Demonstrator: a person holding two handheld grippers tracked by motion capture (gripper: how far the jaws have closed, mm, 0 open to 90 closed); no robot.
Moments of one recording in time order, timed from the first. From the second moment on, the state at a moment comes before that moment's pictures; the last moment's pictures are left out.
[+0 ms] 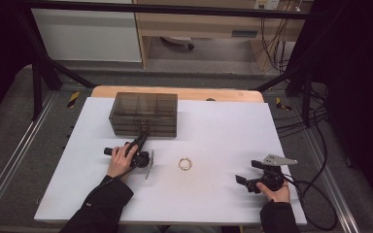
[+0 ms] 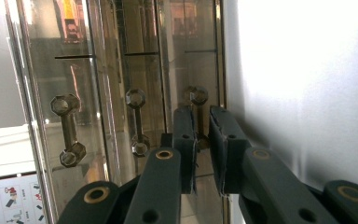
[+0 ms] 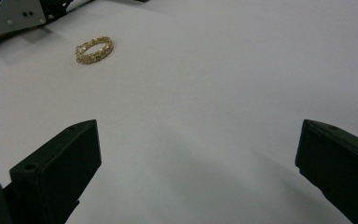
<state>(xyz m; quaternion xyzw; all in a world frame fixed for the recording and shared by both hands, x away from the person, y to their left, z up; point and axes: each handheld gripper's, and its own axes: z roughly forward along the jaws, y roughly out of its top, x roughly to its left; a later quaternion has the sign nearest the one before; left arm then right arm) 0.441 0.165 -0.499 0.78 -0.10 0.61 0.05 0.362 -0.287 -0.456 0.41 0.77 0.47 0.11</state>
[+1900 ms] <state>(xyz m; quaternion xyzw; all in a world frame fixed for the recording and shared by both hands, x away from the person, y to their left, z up) 0.448 0.175 -0.487 0.81 -0.08 0.58 0.06 0.362 -0.286 -0.457 0.40 0.77 0.47 0.12</state>
